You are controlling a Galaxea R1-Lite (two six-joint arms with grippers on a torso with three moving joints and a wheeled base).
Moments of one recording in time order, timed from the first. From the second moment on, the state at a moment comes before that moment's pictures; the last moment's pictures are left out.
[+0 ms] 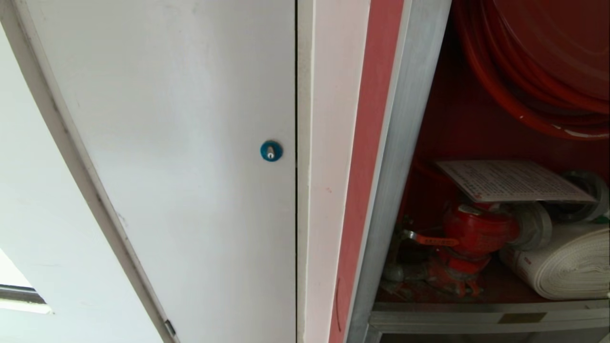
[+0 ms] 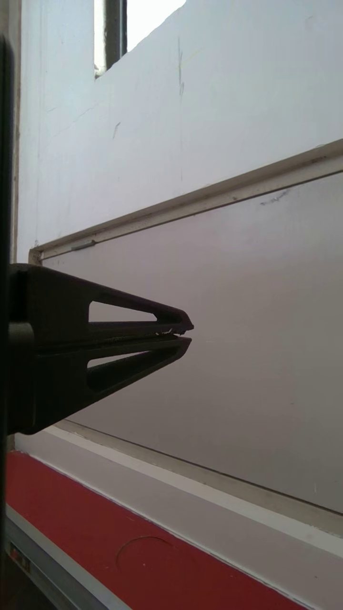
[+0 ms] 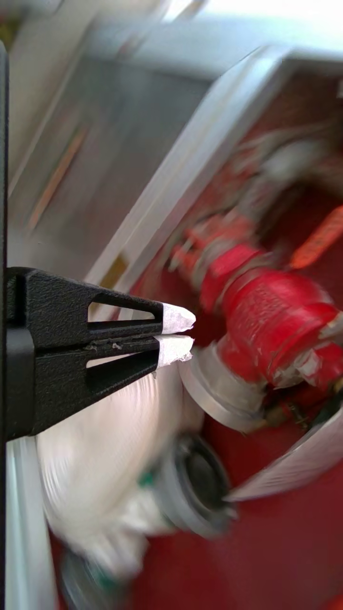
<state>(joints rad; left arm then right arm) 0.00 0.00 0.00 -0.02 -0.02 0.03 0.03 0.61 -0.48 0.10 0.06 -0.73</state>
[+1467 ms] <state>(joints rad) 0.00 0.00 0.00 -0.02 -0.02 0.03 -0.19 0.86 -0.78 0.25 -0.14 -1.65</state>
